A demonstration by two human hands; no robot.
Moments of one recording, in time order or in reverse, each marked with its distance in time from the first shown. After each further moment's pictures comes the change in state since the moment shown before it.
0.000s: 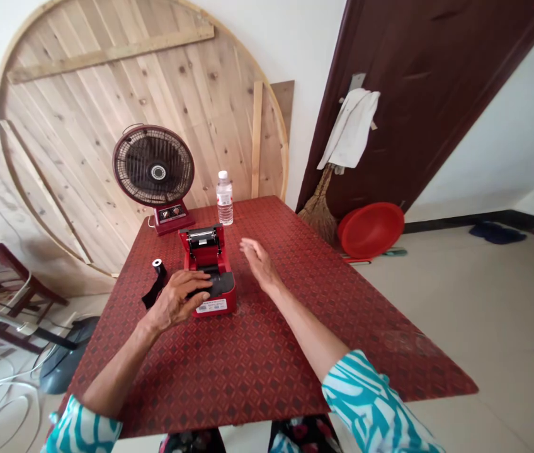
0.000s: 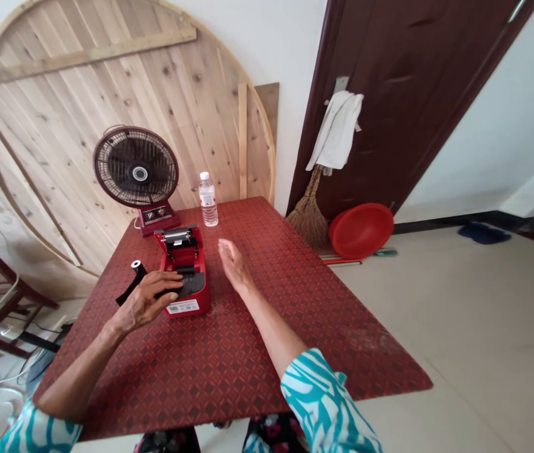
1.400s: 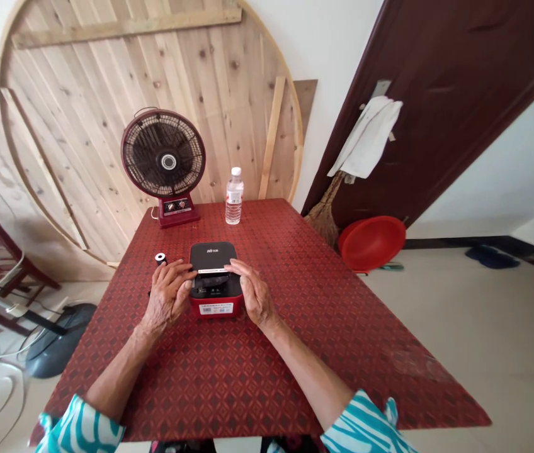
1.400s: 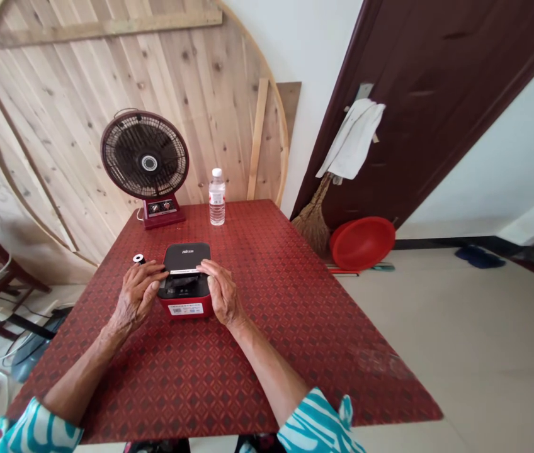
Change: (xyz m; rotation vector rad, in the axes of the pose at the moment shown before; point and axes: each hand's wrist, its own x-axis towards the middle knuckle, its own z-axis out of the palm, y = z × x) left_hand -0.028 -0.019 0.015 0.220 0.312 -0.190; right_hand -0.068 -0.037 0.026 -0.246 -0.172 -0.394
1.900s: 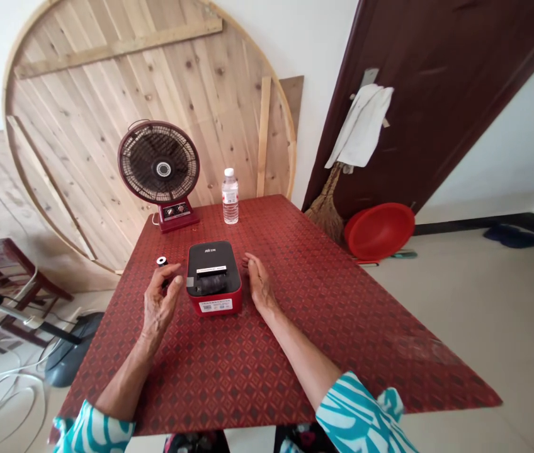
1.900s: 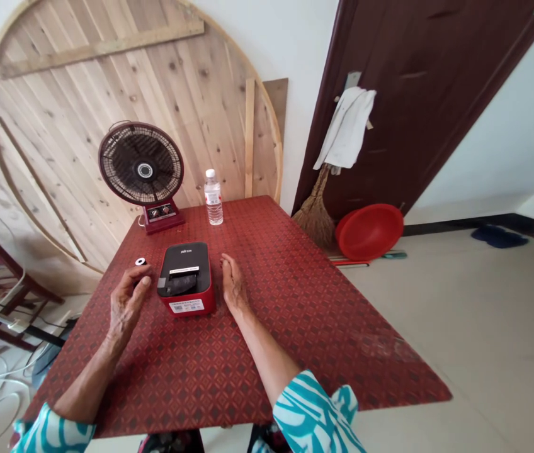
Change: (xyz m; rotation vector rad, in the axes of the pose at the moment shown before) left_hand 0.000 0.013 -0.008 -0.351 0.197 -0.428; right_hand 0.001 0.062 0.013 0.223 0.290 0.468
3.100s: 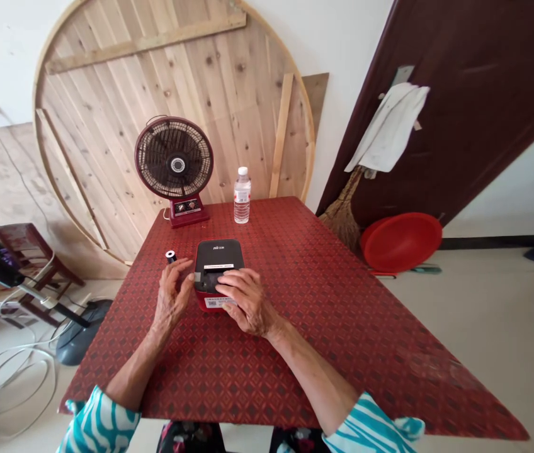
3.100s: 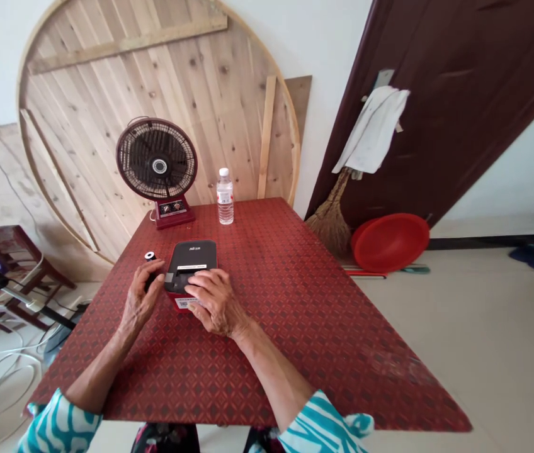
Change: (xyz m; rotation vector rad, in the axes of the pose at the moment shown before) left_hand -0.009 -0.002 0.011 0.085 -0.025 0.051; right_hand -0.041 -0.070 -0.005 -0.473 -0.494 -0.959
